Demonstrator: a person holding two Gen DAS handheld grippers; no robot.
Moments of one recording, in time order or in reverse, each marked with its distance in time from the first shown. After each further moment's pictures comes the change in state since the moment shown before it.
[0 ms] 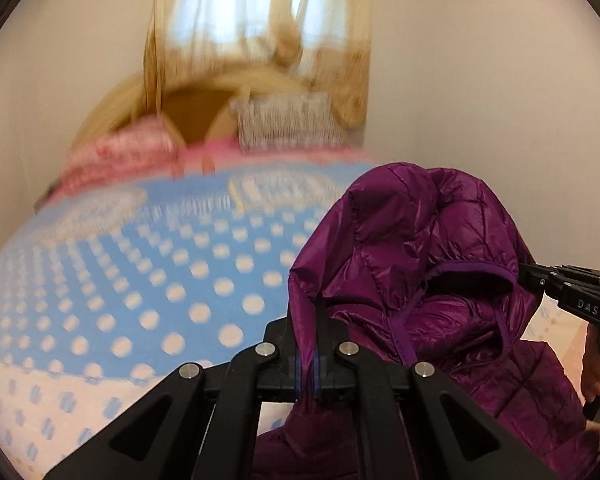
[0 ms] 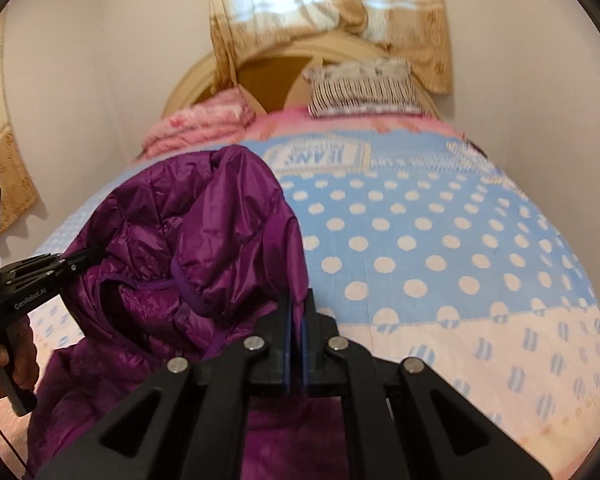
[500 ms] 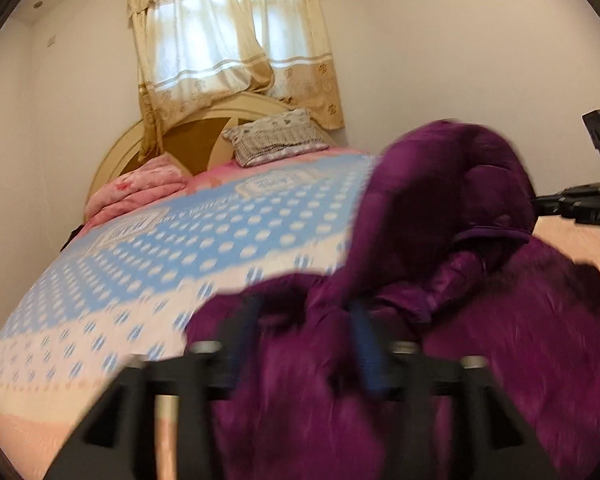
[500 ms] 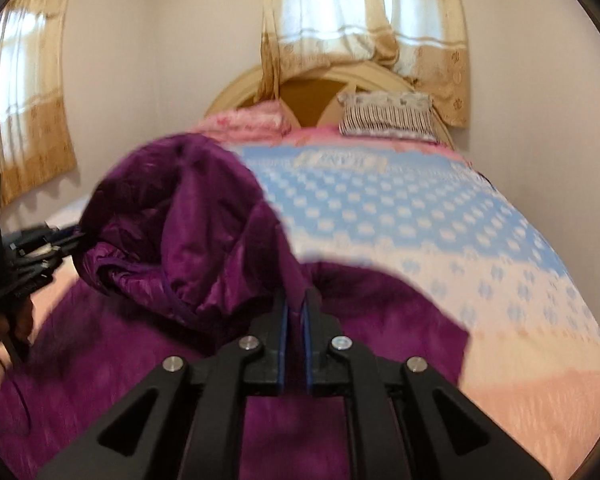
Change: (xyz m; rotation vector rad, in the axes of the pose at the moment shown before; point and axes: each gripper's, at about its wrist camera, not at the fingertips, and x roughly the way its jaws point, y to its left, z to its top) left arm -0.131 -0.031 -0.152 0.182 -0.034 0.063; right arm -0.094 0.017 -0.115 -0.135 0.003 0.058
